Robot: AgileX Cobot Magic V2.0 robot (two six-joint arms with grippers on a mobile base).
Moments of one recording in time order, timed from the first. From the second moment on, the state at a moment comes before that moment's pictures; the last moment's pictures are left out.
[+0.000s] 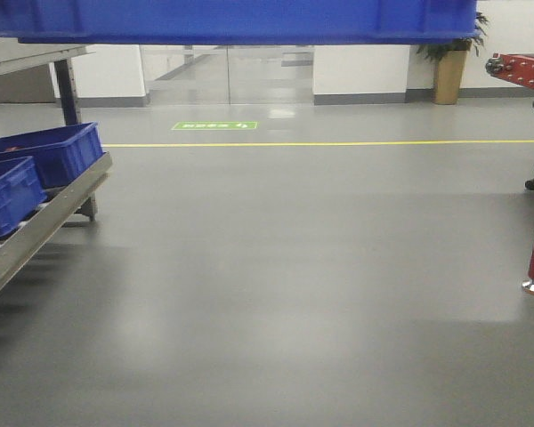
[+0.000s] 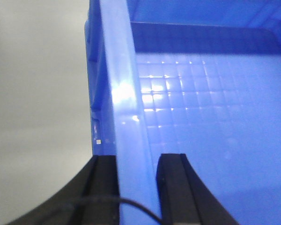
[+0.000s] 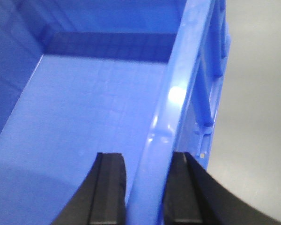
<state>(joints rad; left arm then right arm) -0.20 1.92 -2.41 -0.09 1.28 -0.15 0.20 1.81 -2.19 0.42 1.14 -0.02</state>
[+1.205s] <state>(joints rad) -0.20 1.92 -2.41 -0.09 1.25 -0.15 0.20 1.81 -2.19 0.42 1.13 -0.02</state>
